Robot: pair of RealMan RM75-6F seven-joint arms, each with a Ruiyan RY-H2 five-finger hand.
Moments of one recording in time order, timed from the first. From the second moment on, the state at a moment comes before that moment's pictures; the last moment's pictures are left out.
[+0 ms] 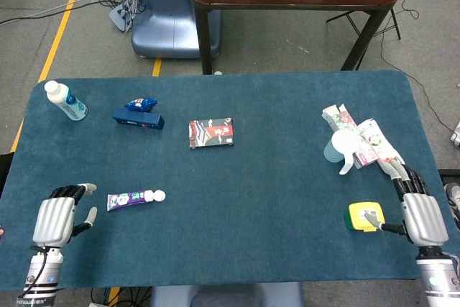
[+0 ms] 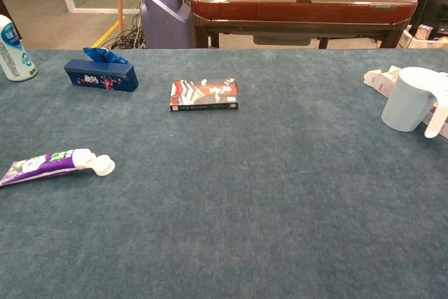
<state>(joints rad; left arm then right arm) -0.17 -1.30 -0.09 -1.79 1.41 1.47 0.31 0.07 -1.07 0.08 -1.82 -1.44 1.44 0.02</state>
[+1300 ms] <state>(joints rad) -0.31 -1.55 -0.11 -1.57 1.31 1.27 0.35 0.03 -0.98 0.11 -1.88 -1.48 1.57 0.03</state>
